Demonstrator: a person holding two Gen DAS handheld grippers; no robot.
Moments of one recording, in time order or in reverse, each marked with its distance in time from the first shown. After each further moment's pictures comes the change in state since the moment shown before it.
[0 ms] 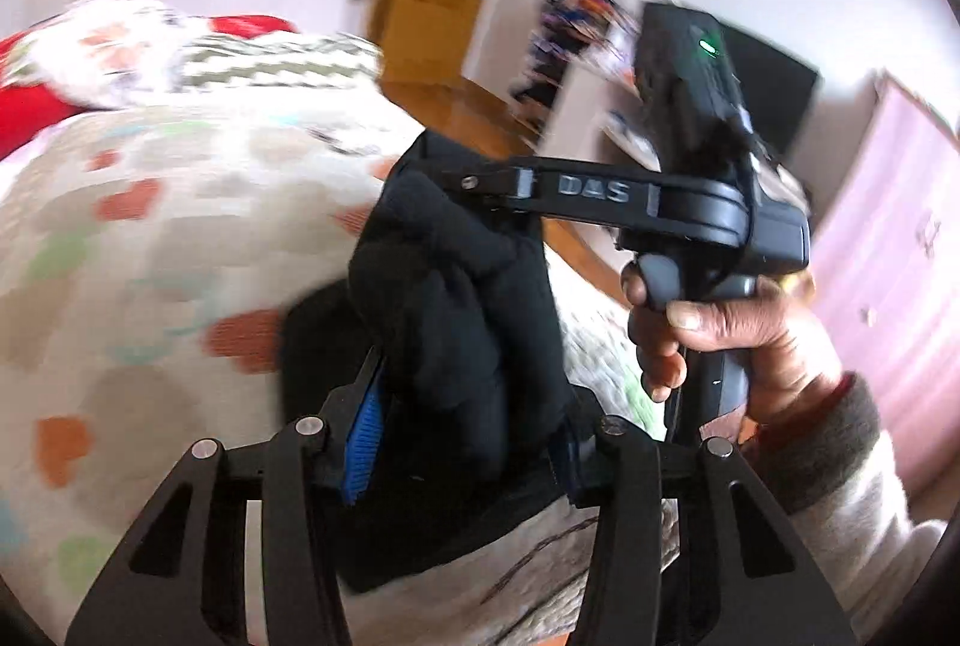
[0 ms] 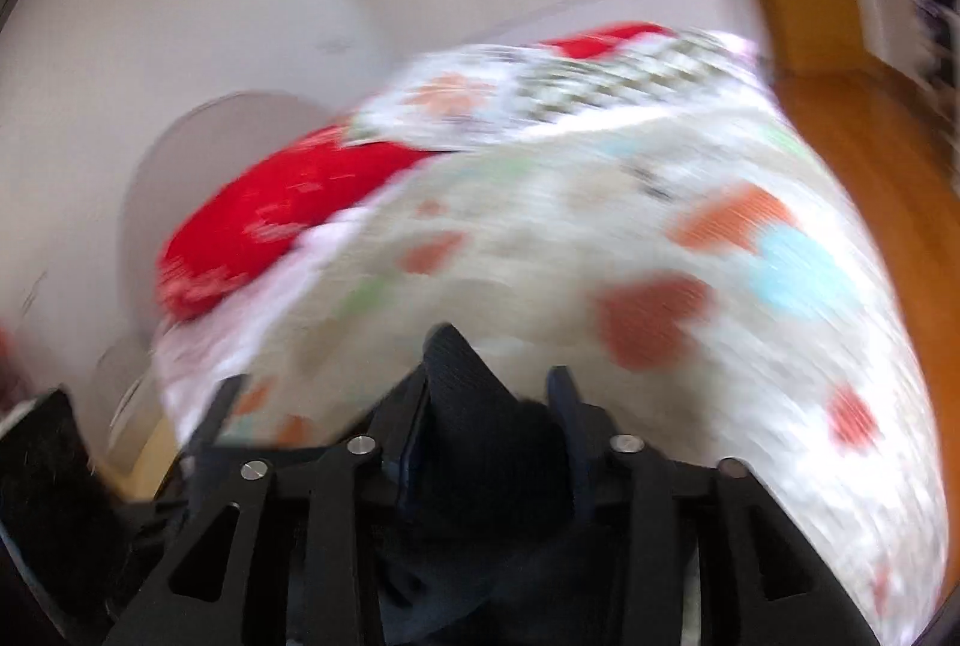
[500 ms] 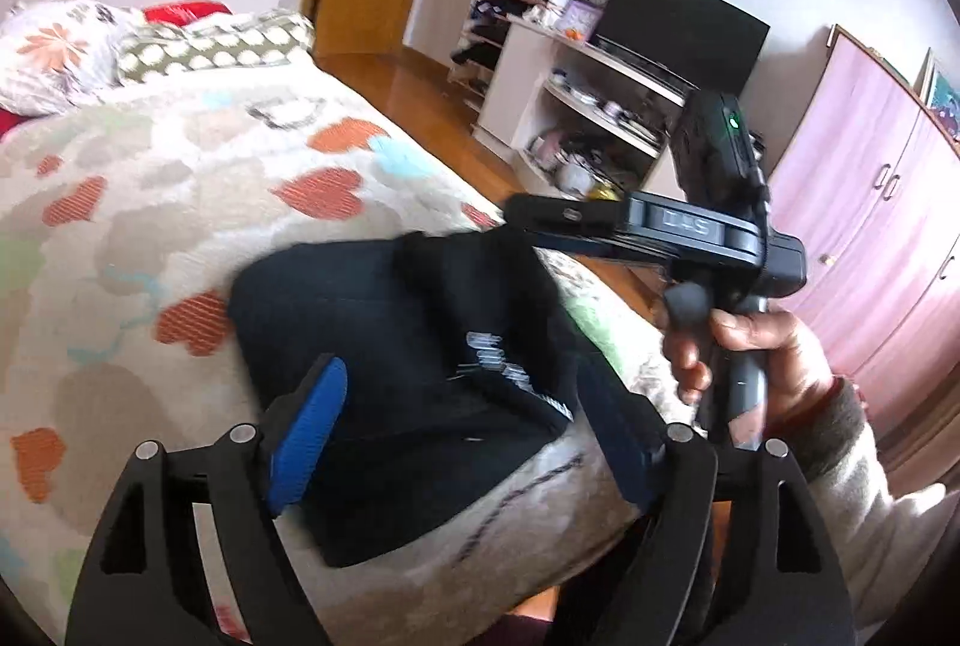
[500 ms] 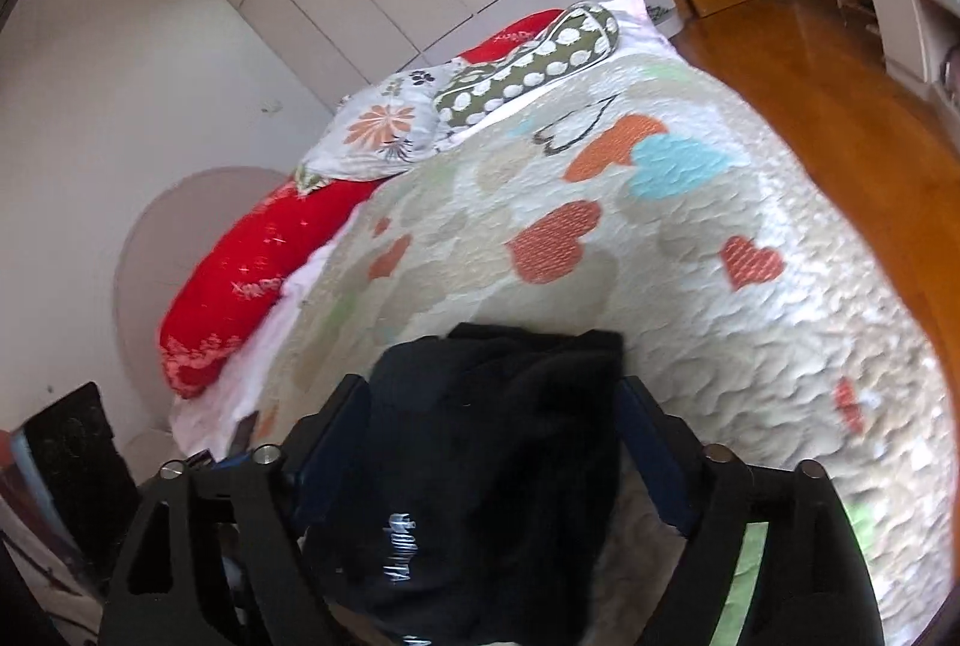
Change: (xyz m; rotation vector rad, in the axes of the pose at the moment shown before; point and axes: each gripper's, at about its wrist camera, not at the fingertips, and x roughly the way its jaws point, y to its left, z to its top) left arm -0.022 0.002 -0.001 0.066 0.052 -0.076; right arm -0.055 -0.031 -0.049 0.216 -0.038 0.054
